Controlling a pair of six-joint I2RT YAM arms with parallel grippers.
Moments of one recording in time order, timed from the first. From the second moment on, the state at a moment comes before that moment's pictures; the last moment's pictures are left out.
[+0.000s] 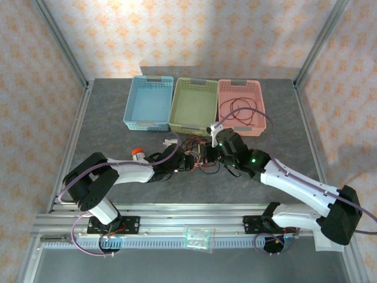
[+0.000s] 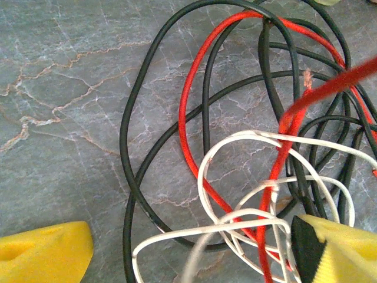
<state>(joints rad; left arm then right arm) -0.76 1.61 0.66 0.09 -0.19 -0.75 0.84 1.11 0.87 -0.33 0.03 0.47</state>
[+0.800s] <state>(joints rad) -0.77 1.64 0.65 0.12 -0.21 -0.77 0.84 0.96 1.14 -0.48 0.20 0.32</state>
